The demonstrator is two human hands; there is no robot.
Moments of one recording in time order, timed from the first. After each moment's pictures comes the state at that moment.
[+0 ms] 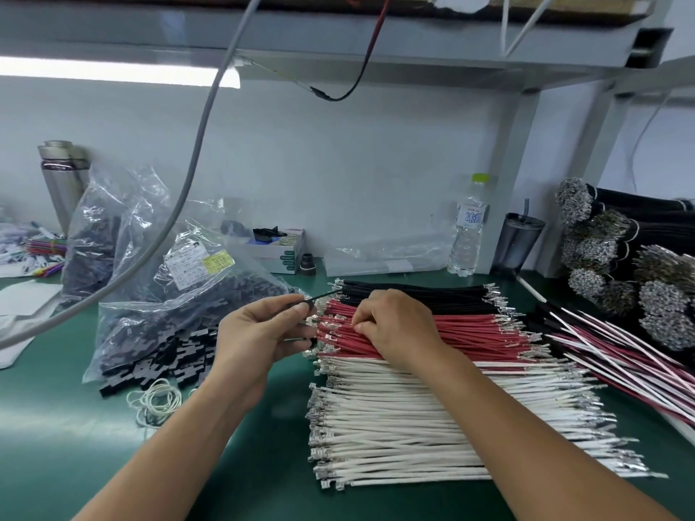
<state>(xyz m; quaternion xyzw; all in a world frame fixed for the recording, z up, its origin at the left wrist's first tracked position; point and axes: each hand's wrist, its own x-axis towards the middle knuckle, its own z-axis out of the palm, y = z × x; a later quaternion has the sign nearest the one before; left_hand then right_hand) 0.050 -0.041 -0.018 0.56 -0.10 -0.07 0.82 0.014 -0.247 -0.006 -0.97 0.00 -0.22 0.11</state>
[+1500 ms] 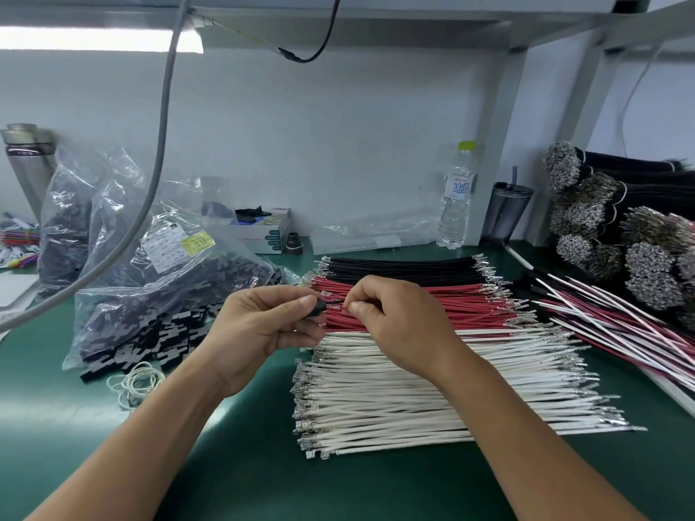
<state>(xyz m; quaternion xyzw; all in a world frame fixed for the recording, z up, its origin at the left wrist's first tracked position) 0.035 -0.039 -0.008 0.58 -0.24 -0.19 0.76 -0.051 -0.235 0.010 -0.94 -0.01 -0.22 0.27</state>
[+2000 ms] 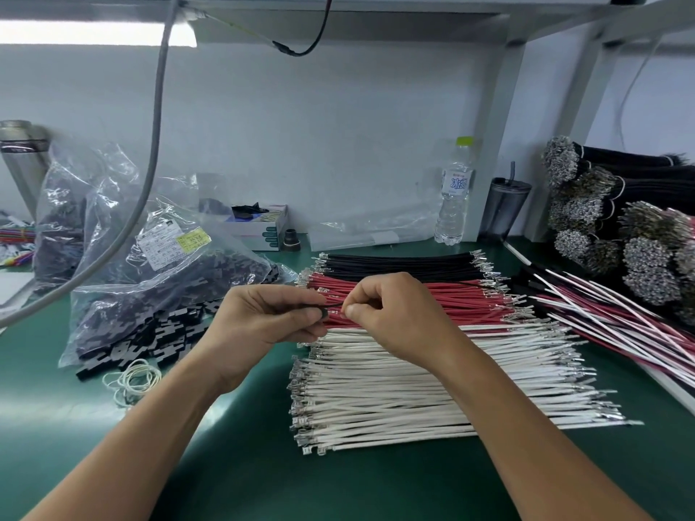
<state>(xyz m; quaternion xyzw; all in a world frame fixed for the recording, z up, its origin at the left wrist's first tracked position) 0.031 -0.043 -0.010 0.63 -0.28 -0.14 0.72 -0.053 -0.233 0.017 -0.93 0.03 -0.18 0.32</state>
